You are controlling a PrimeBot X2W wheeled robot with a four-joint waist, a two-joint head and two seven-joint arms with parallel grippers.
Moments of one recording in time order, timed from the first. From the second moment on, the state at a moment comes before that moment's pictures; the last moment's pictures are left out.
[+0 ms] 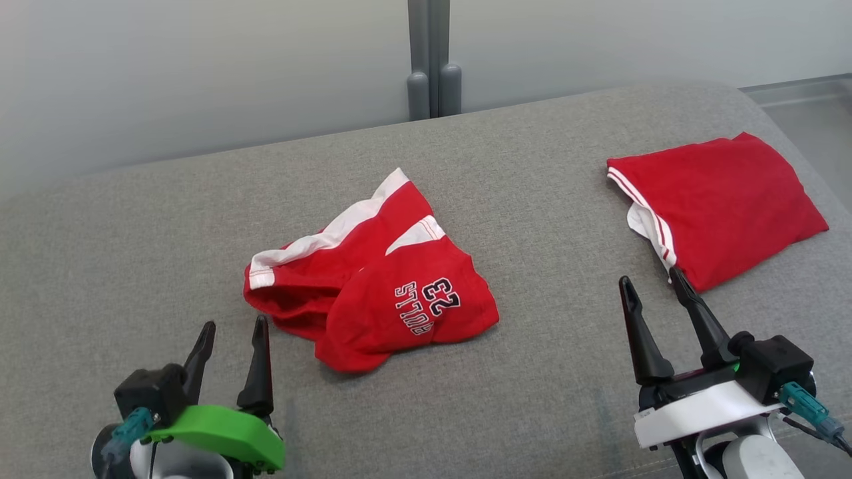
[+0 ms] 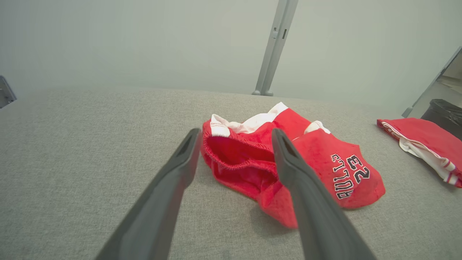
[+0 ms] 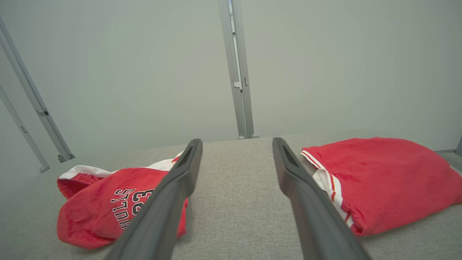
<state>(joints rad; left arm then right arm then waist) -0.04 0.35 -0.42 0.04 -0.64 0.24 -0.17 -0.01 -0.12 0.12 0.03 0.26 0.13 -0.26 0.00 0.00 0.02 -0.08</state>
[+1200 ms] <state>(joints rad) -0.35 0.23 -0.55 0.50 -0.76 -0.02 0.00 -0.05 -0.11 0.13 0.03 0.27 0.13 -0.26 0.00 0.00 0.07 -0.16</state>
